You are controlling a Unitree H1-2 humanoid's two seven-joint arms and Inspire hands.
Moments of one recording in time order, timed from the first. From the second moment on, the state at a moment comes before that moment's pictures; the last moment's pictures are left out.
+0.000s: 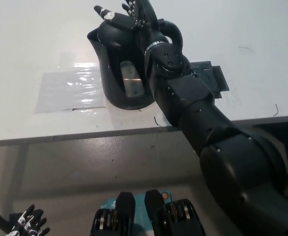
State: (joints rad) left_arm 0.29 0.17 0.24 -0.16 -0.43 0.20 -0.22; right_arm -1.36 0.18 -0.11 1.35 0.14 -0.23 -0.09
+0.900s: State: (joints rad) left_arm 0.28 0.17 0.24 -0.14 -0.43 0.20 -0.22; right_arm -0.90 0.20 0.03 0.44 0.11 -0.07 -0.05
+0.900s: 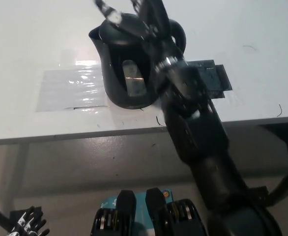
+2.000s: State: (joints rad) left_arm 0.25 0.20 0.31 -0.14 -0.43 0.21 -0.21; right_arm -0.03 -0.19 -0.04 -0.07 0.04 -0.14 -0.02
